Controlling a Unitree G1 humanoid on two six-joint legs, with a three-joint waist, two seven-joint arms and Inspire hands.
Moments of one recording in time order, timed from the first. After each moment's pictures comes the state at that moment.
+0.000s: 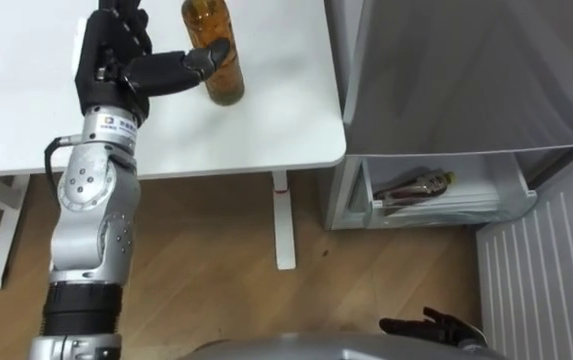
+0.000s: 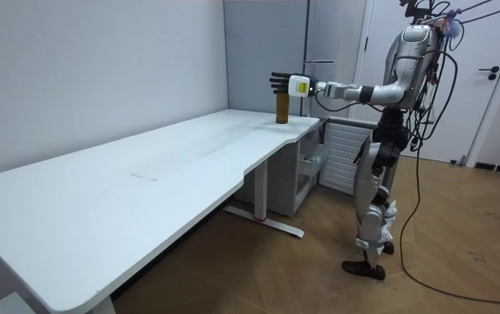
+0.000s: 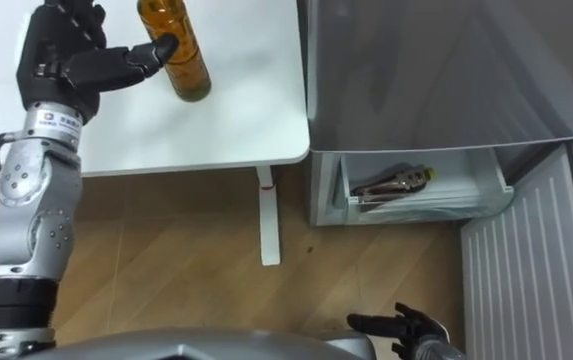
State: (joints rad) left arm -0.04 0.18 0.05 0.01 -0.36 -0.04 0.01; right arm 0.05 -0.24 -0.02 1.33 0.26 -0.04 0.16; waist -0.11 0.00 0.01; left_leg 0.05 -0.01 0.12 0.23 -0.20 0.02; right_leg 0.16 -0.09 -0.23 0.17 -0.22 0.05
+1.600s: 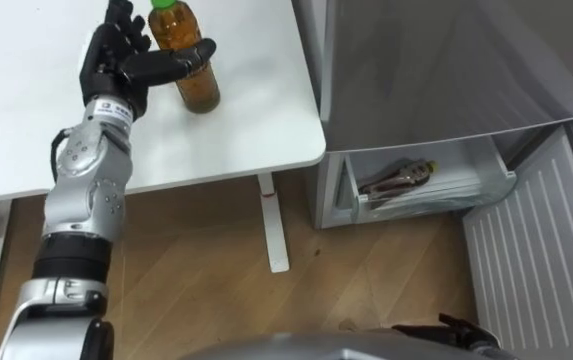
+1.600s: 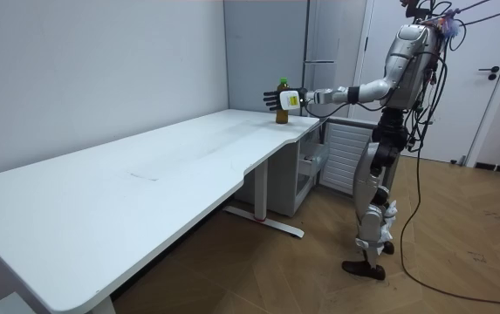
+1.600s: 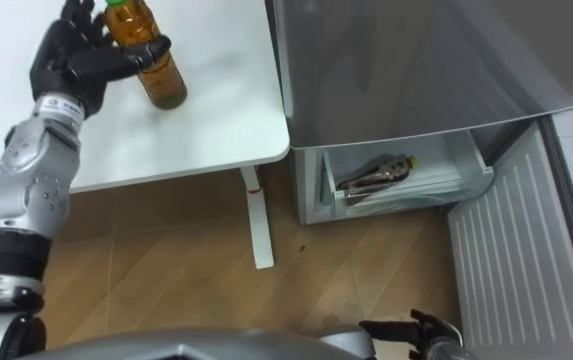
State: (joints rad) left arm -0.27 0.28 0.06 0.34 -0.52 0.00 -0.01; right arm 0.04 -0.26 -0.06 1.33 0.18 0.00 0.11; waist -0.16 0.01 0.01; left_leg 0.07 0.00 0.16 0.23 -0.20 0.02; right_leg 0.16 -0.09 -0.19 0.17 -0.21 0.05
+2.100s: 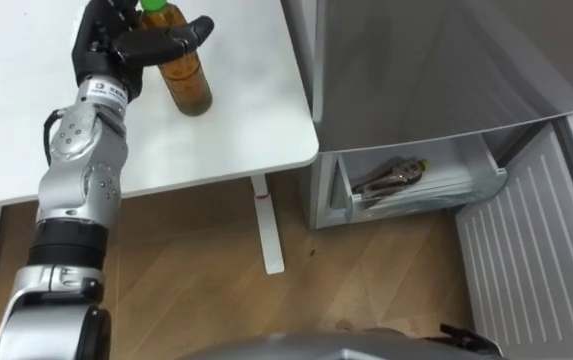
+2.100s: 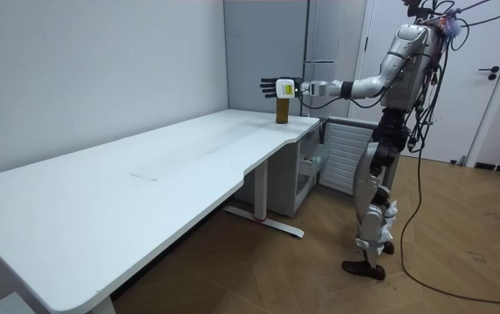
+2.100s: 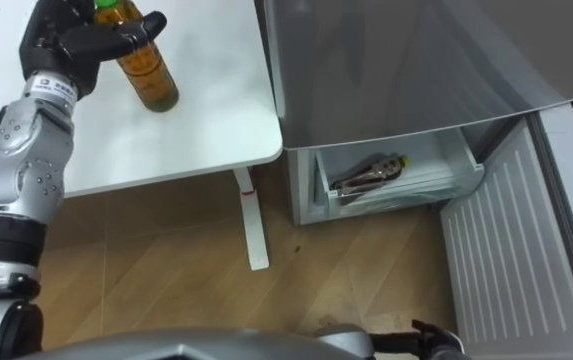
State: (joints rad) left arm -0.29 0.29 0.06 0.34 -0.52 0.01 -0.01; right arm 0.06 -0.27 -0.06 1.31 0.10 0.02 0.10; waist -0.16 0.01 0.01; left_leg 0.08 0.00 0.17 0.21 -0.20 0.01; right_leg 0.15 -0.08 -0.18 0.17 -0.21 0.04
